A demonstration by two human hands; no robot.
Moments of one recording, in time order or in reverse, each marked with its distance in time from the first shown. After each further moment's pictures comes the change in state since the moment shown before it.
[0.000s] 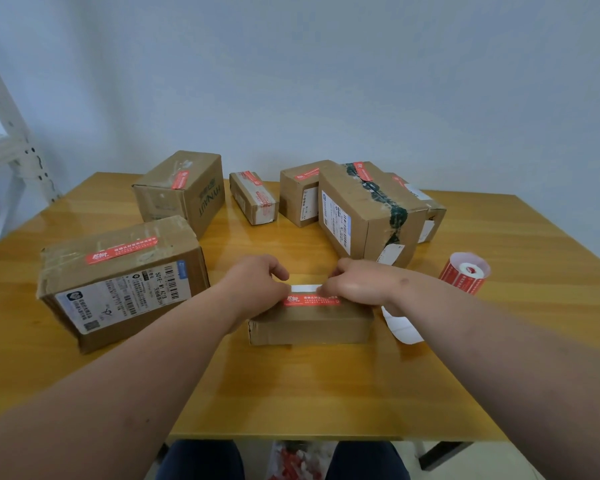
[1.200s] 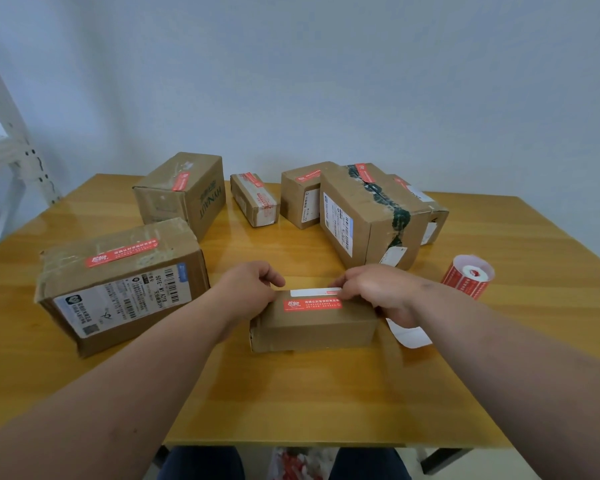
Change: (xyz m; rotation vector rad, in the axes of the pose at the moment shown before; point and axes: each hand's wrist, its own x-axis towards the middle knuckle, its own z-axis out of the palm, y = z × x) left_hand -0.002 -0.011 -0.002 -0.155 0.008 -0.021; right_hand 0.005 0.019 0.000 0.450 -0.098 0.019
